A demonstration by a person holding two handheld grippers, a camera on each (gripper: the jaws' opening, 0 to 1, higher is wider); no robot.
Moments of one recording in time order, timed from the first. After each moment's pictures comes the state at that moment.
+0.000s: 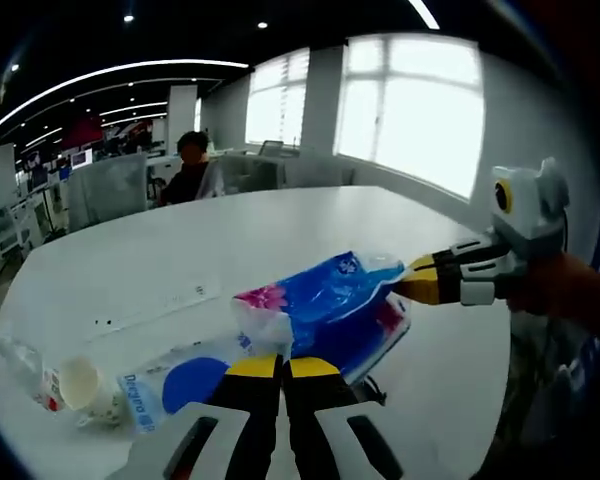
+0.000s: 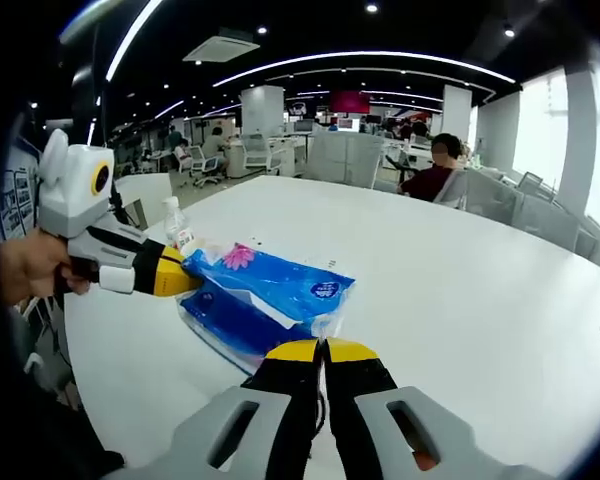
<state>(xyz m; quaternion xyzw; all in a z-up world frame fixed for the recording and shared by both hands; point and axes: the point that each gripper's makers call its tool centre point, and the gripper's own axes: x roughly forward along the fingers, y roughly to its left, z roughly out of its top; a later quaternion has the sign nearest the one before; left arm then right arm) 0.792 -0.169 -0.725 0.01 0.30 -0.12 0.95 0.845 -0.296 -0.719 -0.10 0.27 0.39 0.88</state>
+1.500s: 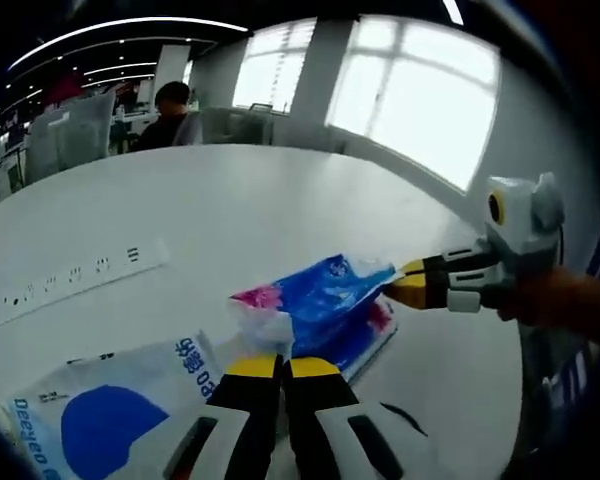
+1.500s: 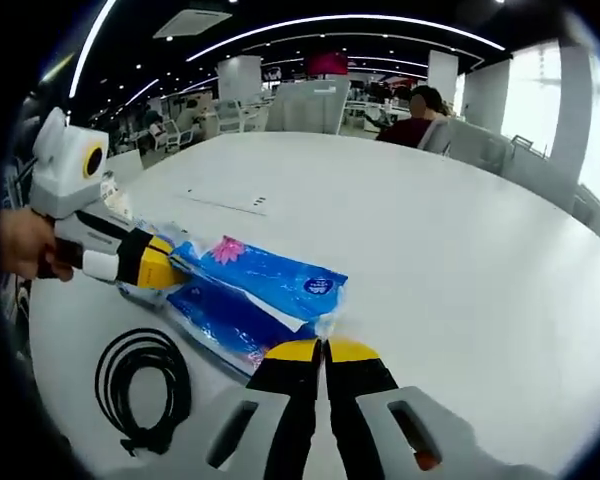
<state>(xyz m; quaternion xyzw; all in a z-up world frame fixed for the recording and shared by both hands) 0.981 -0.269 -0.835 -0.05 0.35 -0.17 0.92 1.026 -0.393 -0.836 -0.14 0.32 0.34 0.87</state>
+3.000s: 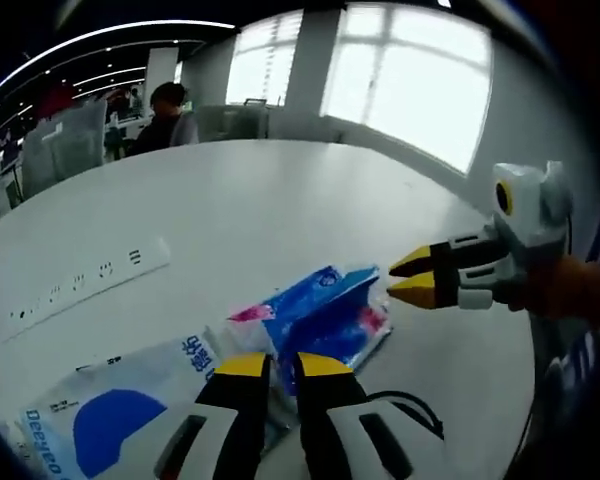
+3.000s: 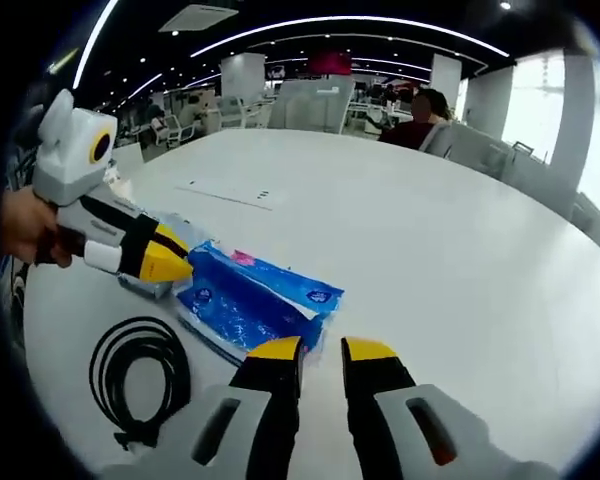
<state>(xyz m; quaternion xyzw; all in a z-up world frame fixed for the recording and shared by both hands) 0.977 -0.262 -0.840 -0.01 0.35 -0.18 0.92 1.013 -0.394 -0.832 -0.15 0.30 0.35 0.87</state>
